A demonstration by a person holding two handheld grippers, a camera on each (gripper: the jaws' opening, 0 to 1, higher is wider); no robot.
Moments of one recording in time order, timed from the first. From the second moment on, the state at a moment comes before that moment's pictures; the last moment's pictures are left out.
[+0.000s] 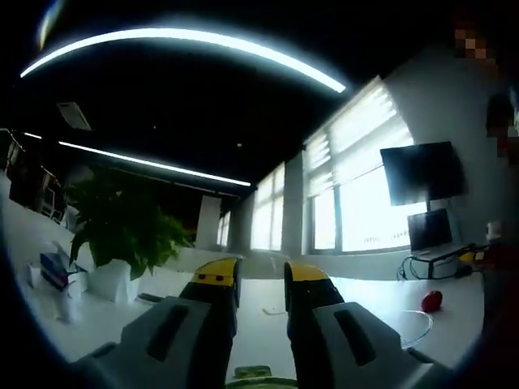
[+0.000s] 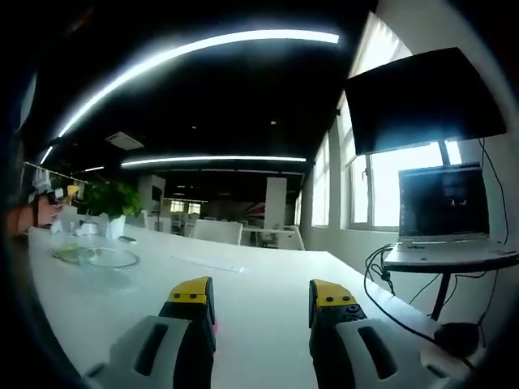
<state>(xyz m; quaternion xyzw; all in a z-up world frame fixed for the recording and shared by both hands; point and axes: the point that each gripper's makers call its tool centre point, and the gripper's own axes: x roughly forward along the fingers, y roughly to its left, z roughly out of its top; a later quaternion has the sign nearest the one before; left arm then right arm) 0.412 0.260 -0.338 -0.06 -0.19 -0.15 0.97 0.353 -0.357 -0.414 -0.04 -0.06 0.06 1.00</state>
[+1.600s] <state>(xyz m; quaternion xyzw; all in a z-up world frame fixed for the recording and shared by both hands) 0.435 -0.012 -0.310 0.07 -0.13 -0.58 0.80 0.330 -0.380 -0.410 -0.03 -0.06 0.09 0.99</state>
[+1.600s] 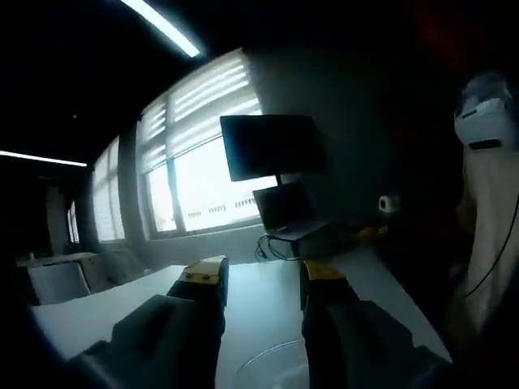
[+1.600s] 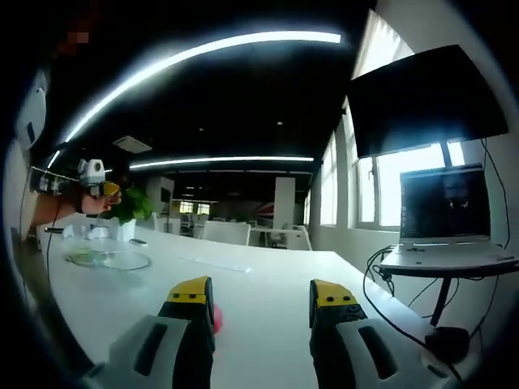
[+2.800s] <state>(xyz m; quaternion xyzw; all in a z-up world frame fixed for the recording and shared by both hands) 0.446 -0.159 -0.374 0.15 -0.03 -0.71 0.68 0.342 -0.349 -0.430 -0.06 -0.01 0.15 0.99</state>
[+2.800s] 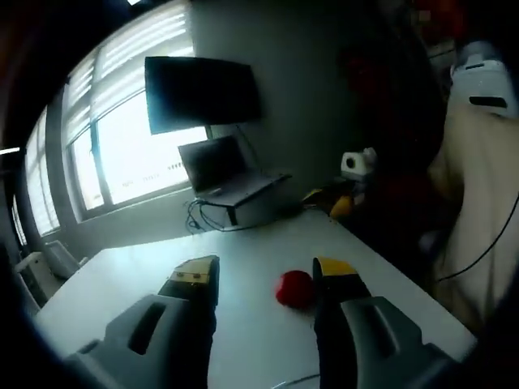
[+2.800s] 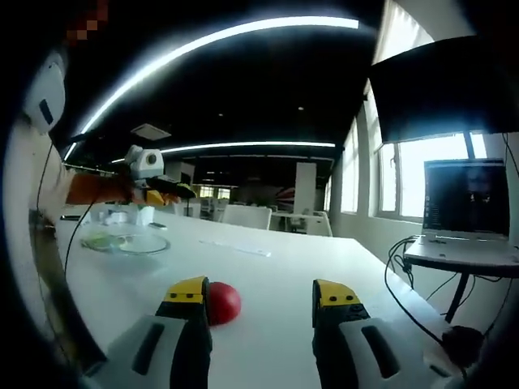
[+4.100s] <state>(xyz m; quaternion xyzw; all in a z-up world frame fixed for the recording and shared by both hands) 0.434 -0.228 -0.474 0.24 0.05 -0.76 0.61 0.388 -0.306 -0.480 -0.06 0.04 0.25 0.97</state>
